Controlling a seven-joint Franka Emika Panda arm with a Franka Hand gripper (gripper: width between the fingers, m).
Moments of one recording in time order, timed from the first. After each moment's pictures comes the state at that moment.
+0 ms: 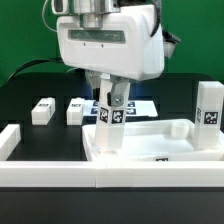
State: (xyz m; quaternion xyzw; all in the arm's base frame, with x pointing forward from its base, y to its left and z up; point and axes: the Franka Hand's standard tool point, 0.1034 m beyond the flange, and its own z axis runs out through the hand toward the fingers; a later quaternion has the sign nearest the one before) arm 0.633 -0.047 0.109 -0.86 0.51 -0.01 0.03
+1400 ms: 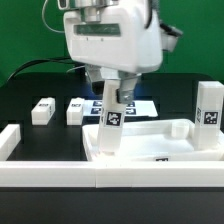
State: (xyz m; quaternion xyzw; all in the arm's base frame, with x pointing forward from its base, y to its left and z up) arm 0.634 -0.037 0.121 -0.87 0.49 -0.01 0.04
